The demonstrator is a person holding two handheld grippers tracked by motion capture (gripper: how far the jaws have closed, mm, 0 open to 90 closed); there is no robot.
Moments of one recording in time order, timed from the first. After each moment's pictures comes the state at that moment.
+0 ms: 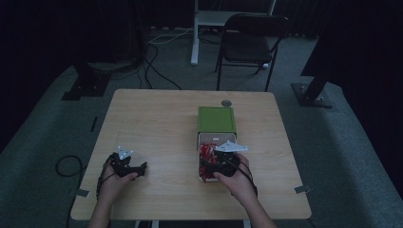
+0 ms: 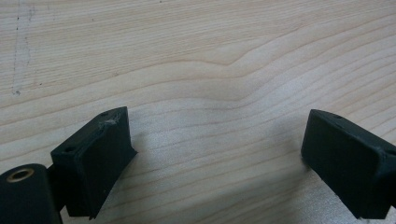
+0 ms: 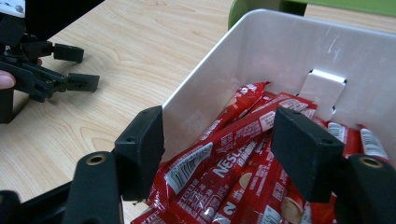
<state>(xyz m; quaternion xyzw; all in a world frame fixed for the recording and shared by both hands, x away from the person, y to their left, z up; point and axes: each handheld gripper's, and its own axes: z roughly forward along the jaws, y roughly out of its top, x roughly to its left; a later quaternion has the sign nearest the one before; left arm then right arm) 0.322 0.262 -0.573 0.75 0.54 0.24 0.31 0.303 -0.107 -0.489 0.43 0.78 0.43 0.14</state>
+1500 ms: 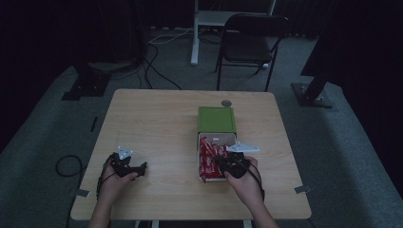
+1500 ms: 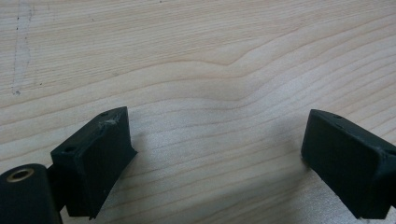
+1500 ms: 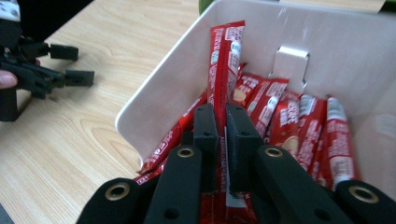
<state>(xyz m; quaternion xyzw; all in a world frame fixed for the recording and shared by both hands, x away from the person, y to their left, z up) 0.322 0.262 -0.573 0.75 0.54 0.24 0.31 0.293 -0.134 -0.479 0.46 0.77 0.43 0.13</state>
